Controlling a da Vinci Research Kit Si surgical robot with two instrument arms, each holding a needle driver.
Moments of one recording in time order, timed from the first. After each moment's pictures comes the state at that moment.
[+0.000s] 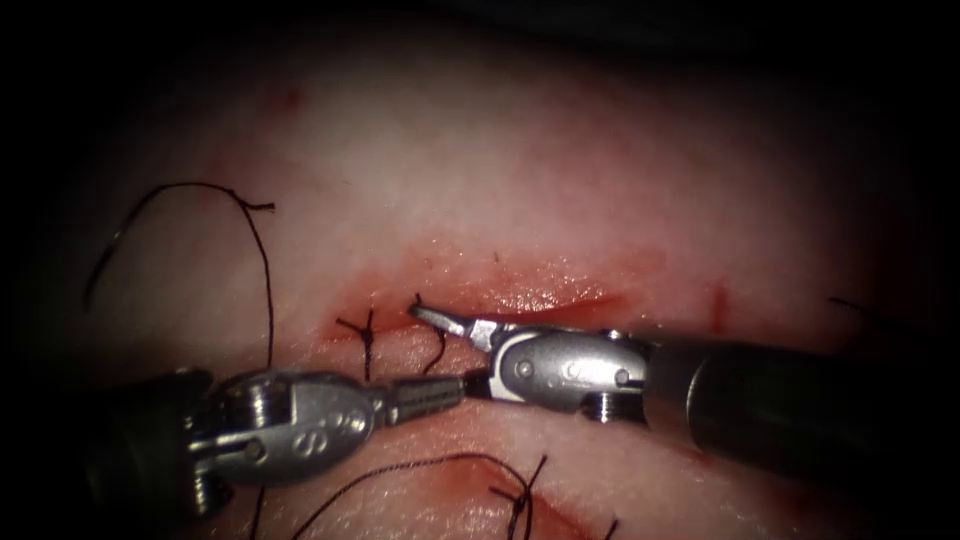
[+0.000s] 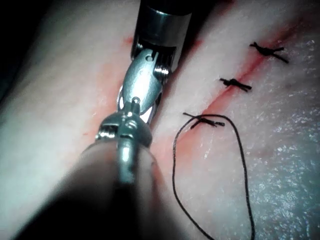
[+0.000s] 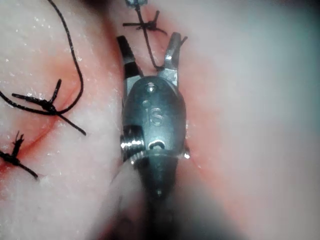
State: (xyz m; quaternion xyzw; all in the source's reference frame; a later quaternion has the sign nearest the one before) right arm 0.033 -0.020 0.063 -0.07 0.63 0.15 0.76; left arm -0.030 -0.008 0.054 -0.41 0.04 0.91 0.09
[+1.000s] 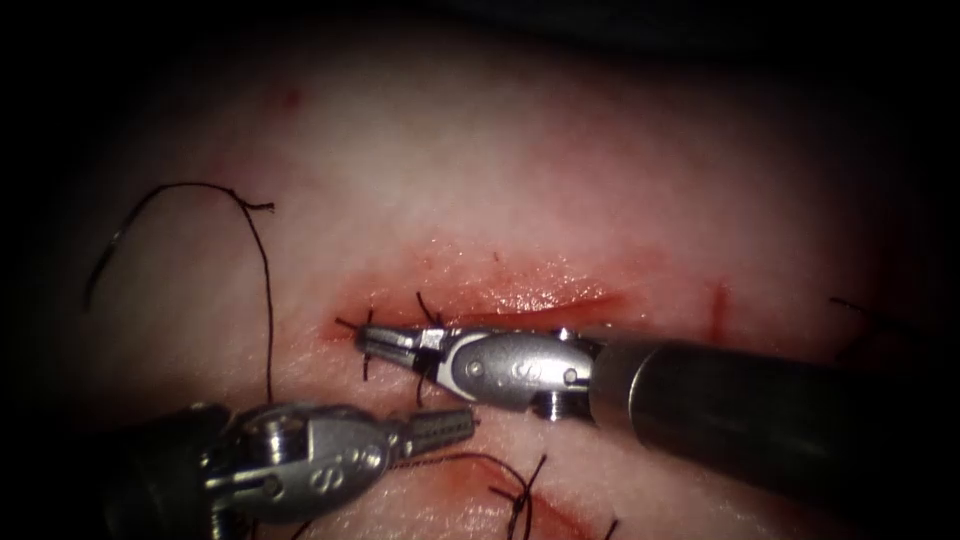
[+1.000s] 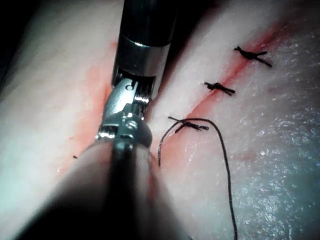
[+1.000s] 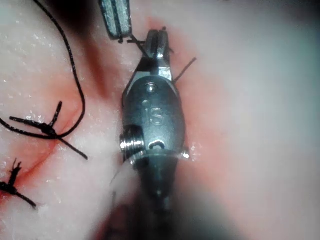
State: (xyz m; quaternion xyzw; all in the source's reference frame) right arm 0.036 -0.020 0.065 -0.07 0.60 0.16 0.78; left arm -0.030 -0.010 0.053 -0.40 0.03 0.91 0.07
